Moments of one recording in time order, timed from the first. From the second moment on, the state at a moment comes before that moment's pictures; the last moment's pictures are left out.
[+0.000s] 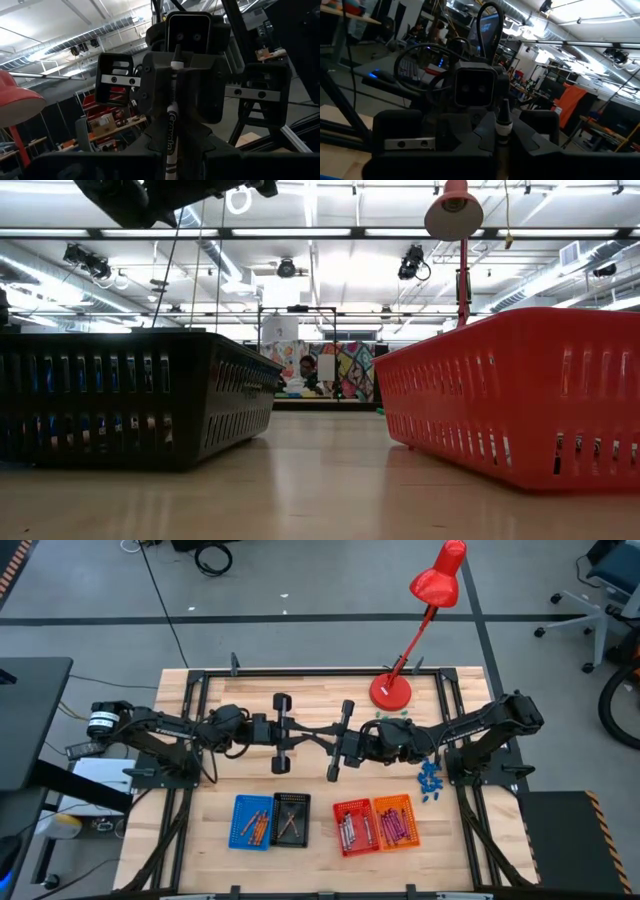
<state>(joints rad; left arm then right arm) 0.04 1.34 0.68 1.02 0.16 0.33 0.19 1.55 1.11 0.63 0.38 -0.53</state>
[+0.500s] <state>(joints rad) 0.04 1.32 0.68 0.98 0.10 0.29 0.21 1.55 1.11 0.62 0.50 -0.53</state>
